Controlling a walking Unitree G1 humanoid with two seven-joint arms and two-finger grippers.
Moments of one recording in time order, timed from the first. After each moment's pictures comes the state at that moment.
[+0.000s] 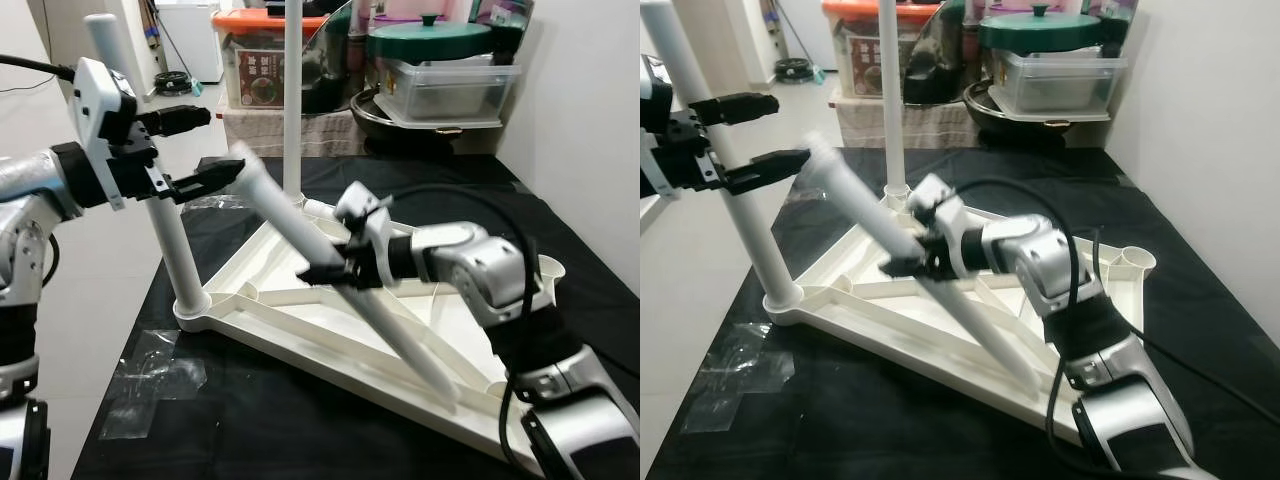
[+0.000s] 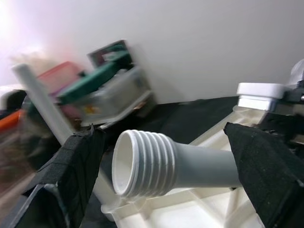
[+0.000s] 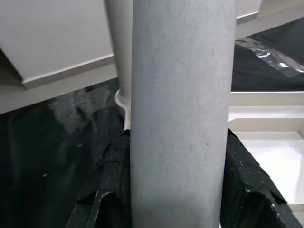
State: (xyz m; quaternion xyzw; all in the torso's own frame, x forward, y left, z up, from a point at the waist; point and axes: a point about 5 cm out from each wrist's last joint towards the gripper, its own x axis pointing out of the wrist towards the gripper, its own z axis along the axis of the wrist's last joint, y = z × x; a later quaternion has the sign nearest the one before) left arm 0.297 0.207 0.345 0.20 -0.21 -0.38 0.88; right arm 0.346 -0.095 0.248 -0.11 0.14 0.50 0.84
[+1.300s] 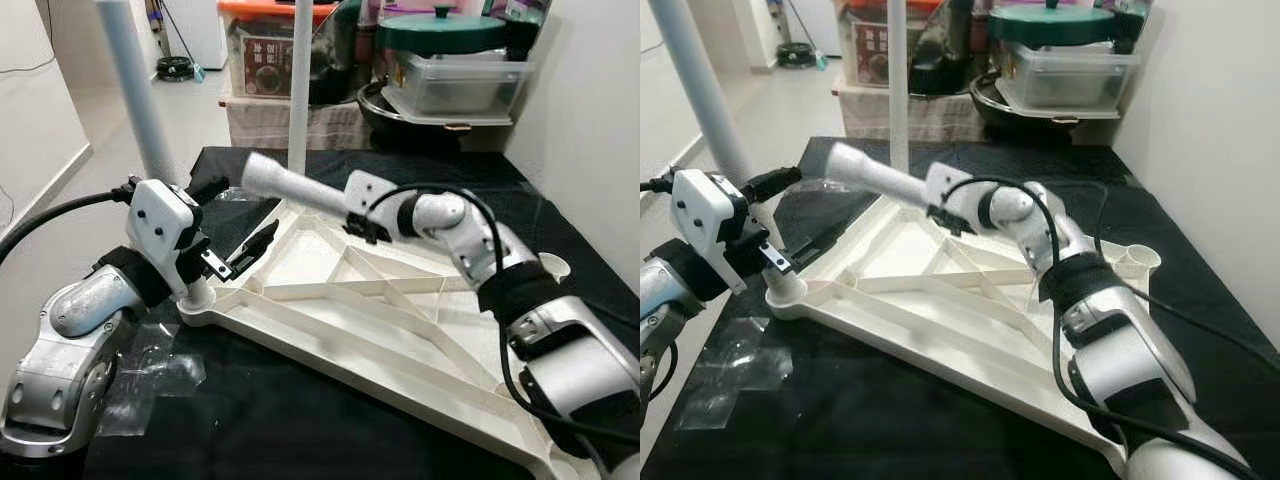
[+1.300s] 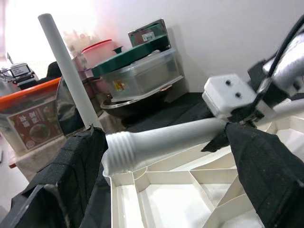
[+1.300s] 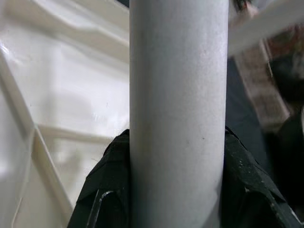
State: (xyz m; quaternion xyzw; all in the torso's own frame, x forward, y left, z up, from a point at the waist) left arm 0.256 0.161 0.271 0.15 -0.20 -0.29 0.92; right arm 0.403 -0.137 0.221 -0.45 0.09 0.32 0.83
